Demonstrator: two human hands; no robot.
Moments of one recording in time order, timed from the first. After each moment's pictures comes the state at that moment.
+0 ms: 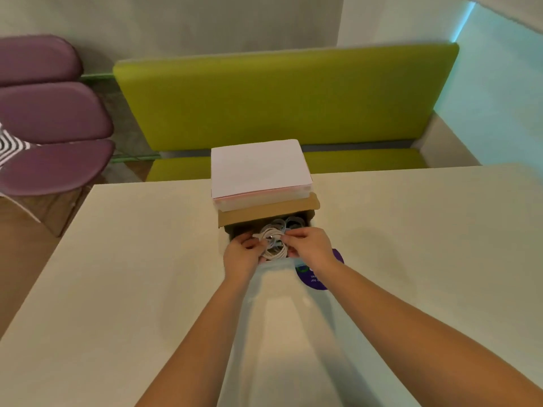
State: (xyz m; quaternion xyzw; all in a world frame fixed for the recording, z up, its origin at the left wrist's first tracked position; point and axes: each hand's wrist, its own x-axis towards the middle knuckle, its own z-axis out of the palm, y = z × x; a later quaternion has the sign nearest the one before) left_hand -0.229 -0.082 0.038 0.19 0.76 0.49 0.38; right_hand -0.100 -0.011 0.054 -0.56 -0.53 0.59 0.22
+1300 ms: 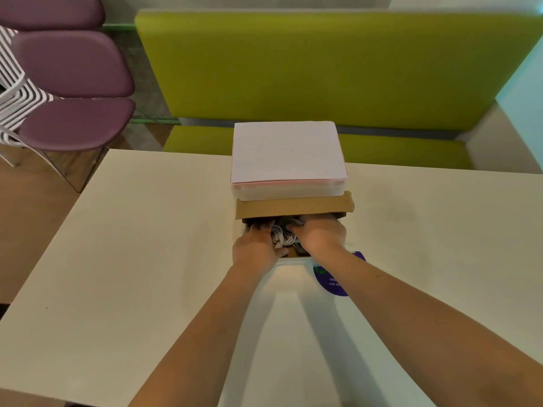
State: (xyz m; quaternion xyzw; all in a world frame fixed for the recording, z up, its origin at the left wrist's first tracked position) left_hand -0.256 -0.066 0.008 0.48 0.86 0.04 0.19; right_hand -0.148 0.027 0.029 -0.57 -0.80 0.19 -0.02
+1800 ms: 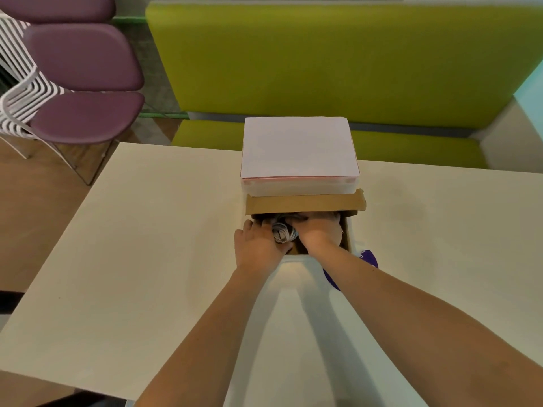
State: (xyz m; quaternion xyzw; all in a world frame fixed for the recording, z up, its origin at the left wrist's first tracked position) left_hand -0.258 -0.079 0.005 0.46 0.88 0.06 0.09; right_hand -0.171 0.018 0.021 -0.62 -0.72 0.30 0.02
